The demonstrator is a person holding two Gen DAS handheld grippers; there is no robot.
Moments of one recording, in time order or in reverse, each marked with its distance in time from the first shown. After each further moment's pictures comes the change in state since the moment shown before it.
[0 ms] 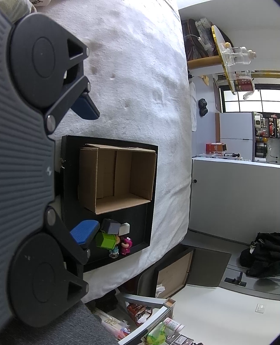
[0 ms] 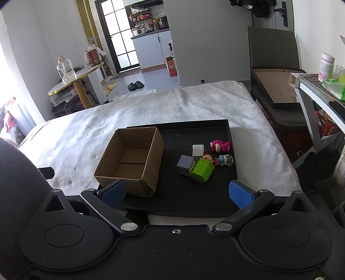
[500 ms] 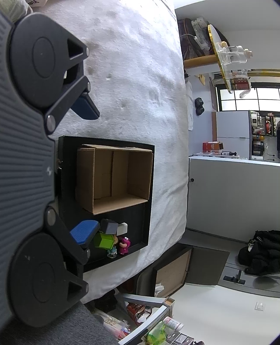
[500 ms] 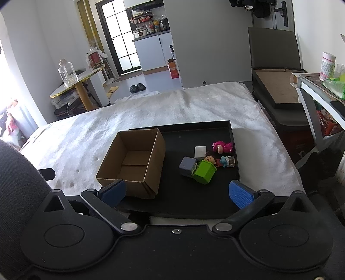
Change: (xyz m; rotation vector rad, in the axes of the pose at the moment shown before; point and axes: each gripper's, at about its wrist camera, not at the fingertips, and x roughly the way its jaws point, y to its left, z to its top) left arm 0.000 -0.002 -0.002 0.016 -0.019 -0.004; right arm -0.001 -0.005 -0.001 0.013 -0.018 0.021
